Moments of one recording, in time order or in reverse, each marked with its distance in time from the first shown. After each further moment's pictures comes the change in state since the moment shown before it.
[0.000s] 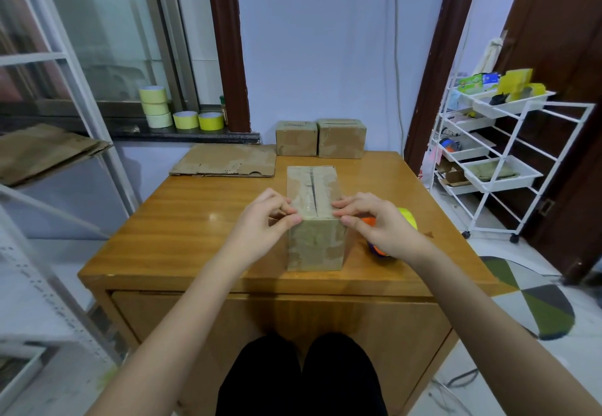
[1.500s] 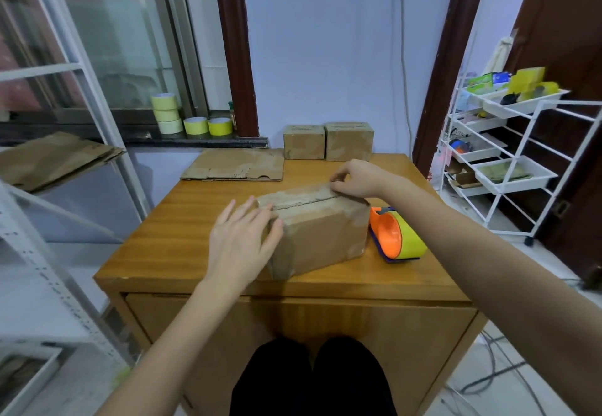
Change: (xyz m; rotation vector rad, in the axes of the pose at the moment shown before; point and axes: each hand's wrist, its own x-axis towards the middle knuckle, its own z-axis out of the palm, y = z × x) left_hand -0.027 -0.020 -0.014 0.831 0.255 0.120; right_hand 0.108 -0.010 -0.012 -0.530 -0.313 0.377
